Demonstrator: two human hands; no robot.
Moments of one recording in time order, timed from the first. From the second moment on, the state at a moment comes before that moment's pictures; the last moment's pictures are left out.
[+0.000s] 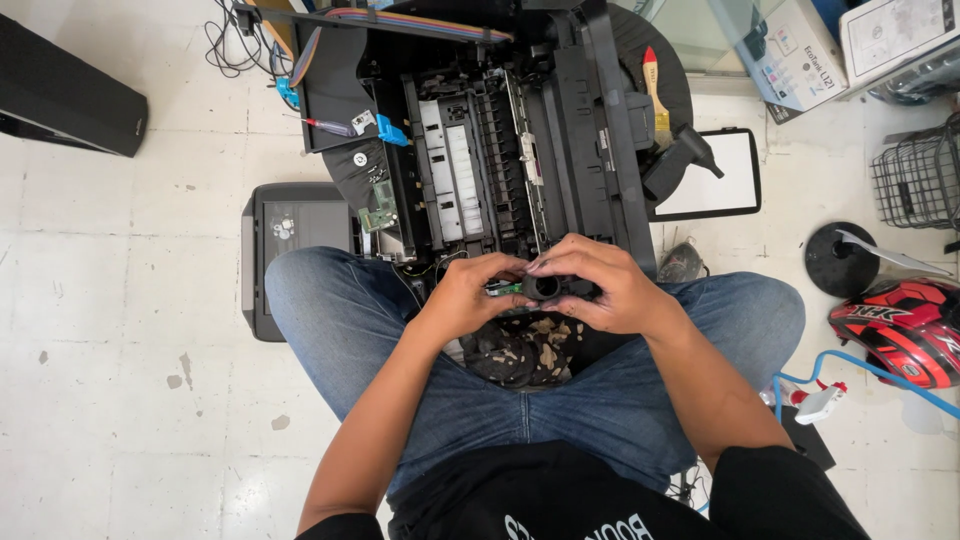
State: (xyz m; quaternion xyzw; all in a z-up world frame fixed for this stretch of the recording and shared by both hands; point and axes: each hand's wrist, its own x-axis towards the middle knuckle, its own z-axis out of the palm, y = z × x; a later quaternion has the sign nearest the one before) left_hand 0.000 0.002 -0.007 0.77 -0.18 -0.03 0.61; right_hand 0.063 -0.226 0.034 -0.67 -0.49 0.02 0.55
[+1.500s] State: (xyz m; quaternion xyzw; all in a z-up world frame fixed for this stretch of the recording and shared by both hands) left_hand 0.102 -0.028 -0.067 0.94 0.00 -0.15 0.32; right_hand 0.145 -0.280 -0.056 -0.51 0.18 -0.14 0.83
